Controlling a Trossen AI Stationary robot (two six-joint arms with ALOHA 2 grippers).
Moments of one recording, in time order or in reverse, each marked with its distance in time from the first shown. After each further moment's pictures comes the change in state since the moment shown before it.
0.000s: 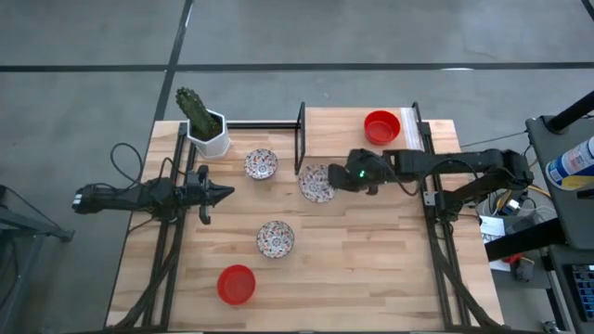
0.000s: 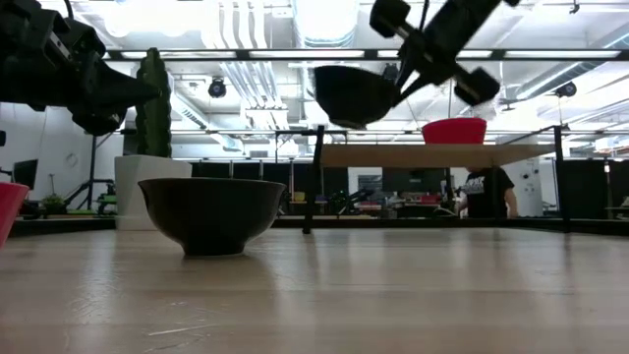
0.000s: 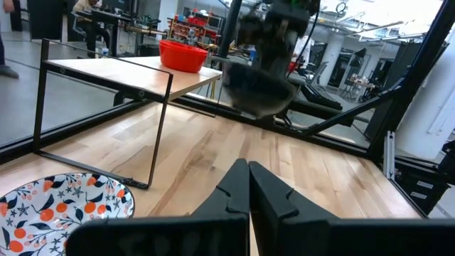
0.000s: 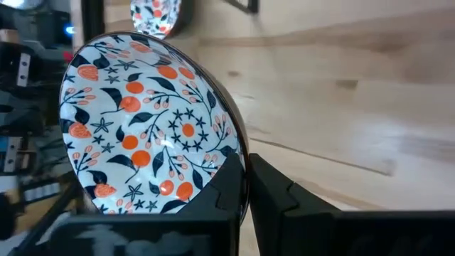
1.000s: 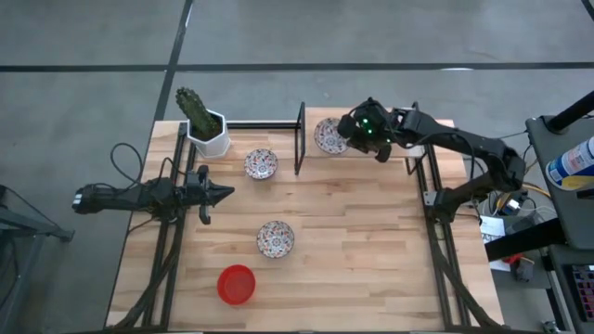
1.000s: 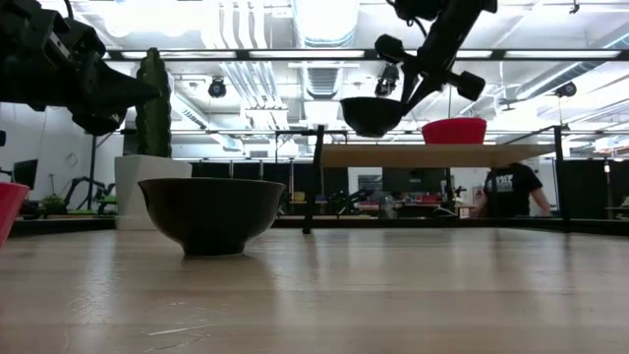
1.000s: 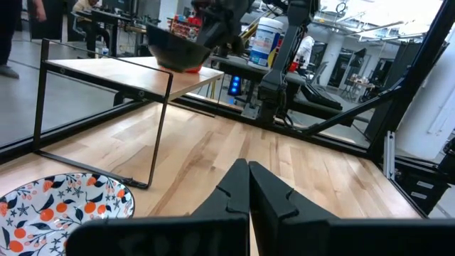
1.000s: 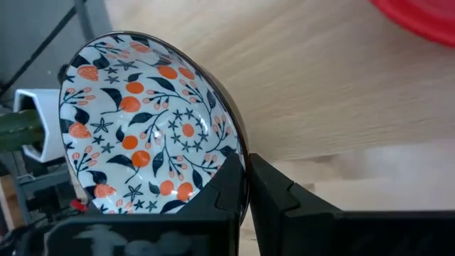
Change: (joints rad) left arm 0.000 0.000 0.000 0.000 0.000 0.000; right arm -0.369 0.056 0.215 -0.253 0.004 0.032
